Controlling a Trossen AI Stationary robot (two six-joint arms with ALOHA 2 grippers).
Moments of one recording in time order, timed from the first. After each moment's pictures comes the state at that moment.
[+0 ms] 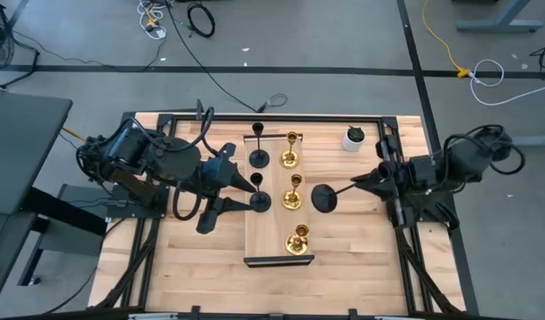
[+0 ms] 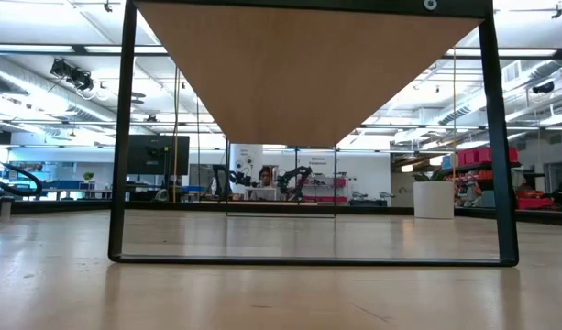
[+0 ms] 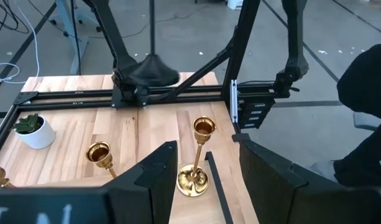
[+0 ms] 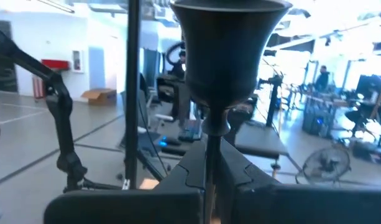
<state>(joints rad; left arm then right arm) -0.34 1.62 2.26 -1.07 -0.14 -0.17 0.57 1.00 1.33 -0.19 0.44 -0.15</state>
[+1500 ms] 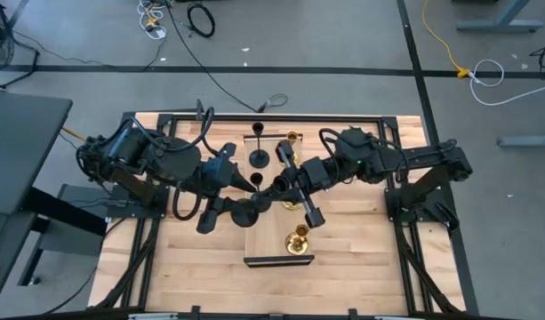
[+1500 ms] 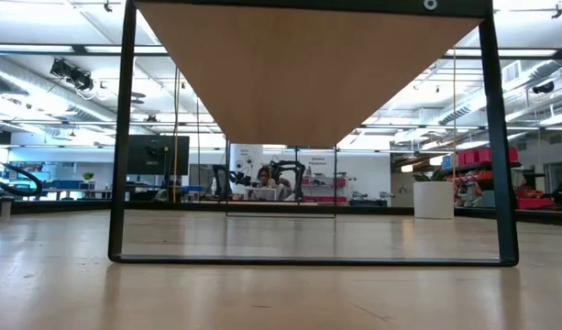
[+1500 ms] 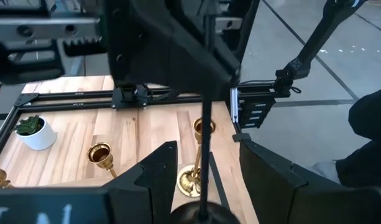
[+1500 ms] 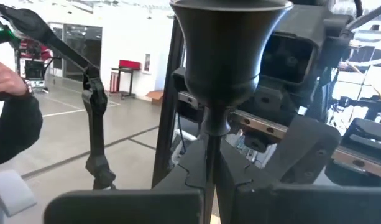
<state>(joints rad) -0.34 1.62 2.26 -1.07 -0.14 -0.16 0.18 1.59 1.69 0.04 -0.28 -0.14</state>
